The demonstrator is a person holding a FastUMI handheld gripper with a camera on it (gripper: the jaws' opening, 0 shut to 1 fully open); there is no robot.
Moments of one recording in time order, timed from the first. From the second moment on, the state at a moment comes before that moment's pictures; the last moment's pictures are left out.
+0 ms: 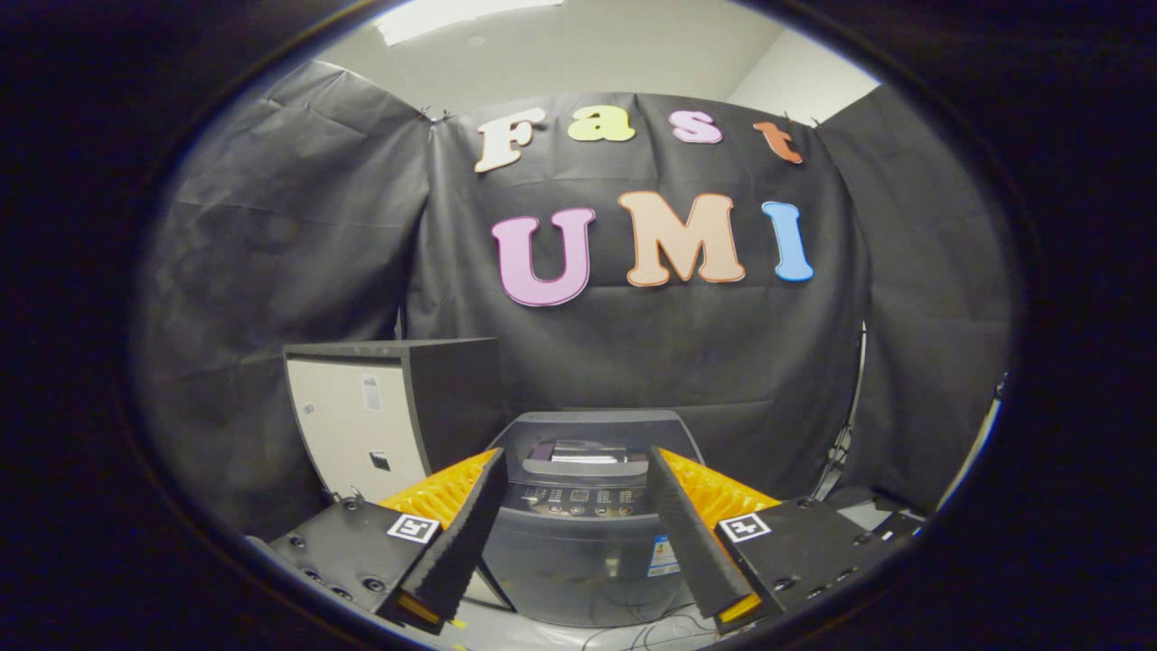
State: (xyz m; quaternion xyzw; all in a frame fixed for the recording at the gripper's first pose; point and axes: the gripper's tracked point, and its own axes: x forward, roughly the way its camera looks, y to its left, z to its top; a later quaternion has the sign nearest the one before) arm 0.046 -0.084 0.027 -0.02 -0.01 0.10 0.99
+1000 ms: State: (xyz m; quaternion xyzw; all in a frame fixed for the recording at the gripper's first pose) arm 0.033 -0.069 0.038 0.00 -0.02 0.14 0.99
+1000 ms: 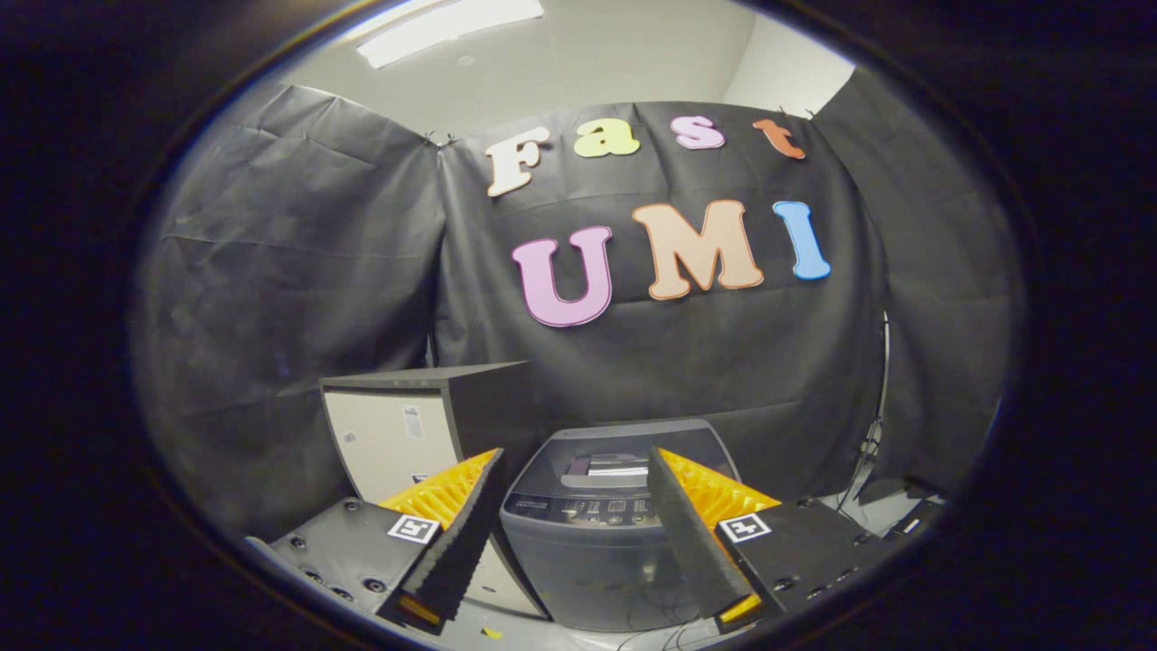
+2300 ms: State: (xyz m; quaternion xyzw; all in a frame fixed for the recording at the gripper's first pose) arm 0.030 -0.067 0.040 0.01 -0.01 0.15 0.99
